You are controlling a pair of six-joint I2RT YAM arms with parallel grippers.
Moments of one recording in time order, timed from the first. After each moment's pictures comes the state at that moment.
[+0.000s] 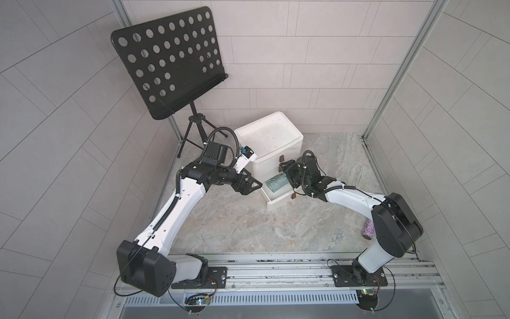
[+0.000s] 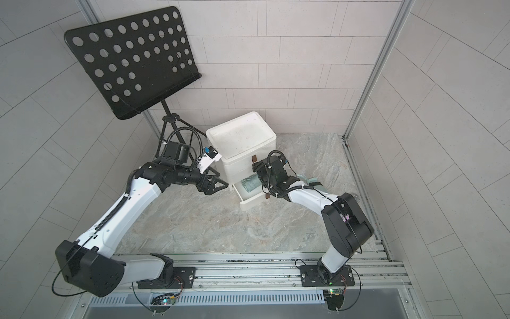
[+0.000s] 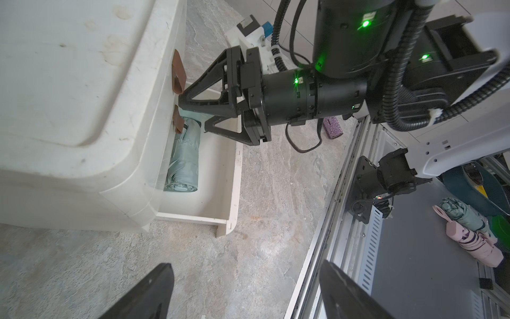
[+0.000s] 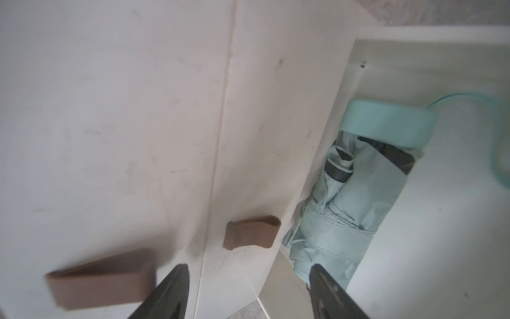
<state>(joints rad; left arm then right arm) -0.32 1.31 1.28 -0.86 0.72 0.25 0.54 1.59 1.02 0.06 0.01 1.36</state>
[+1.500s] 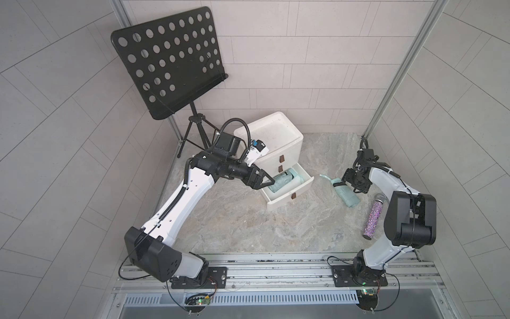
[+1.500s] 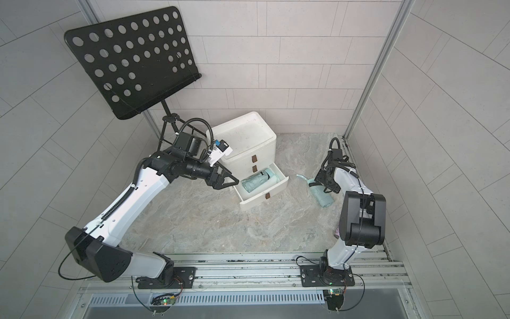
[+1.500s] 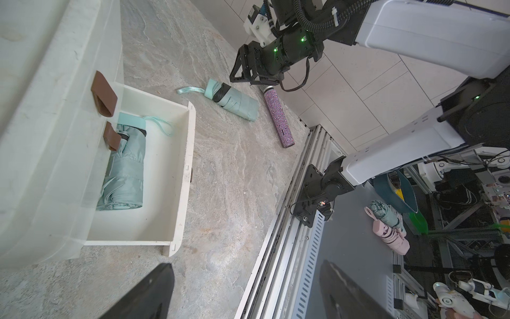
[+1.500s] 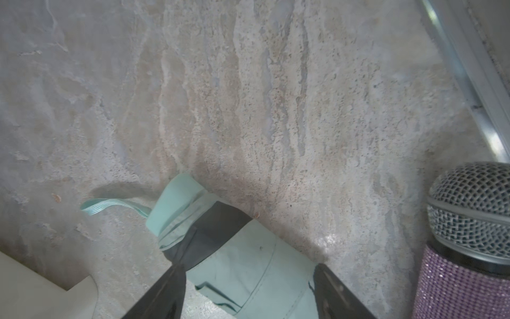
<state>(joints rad) -0.43 1.43 1.49 -0.95 0.81 0.08 -0.21 1.65 1.15 -0.69 0.03 0.44</state>
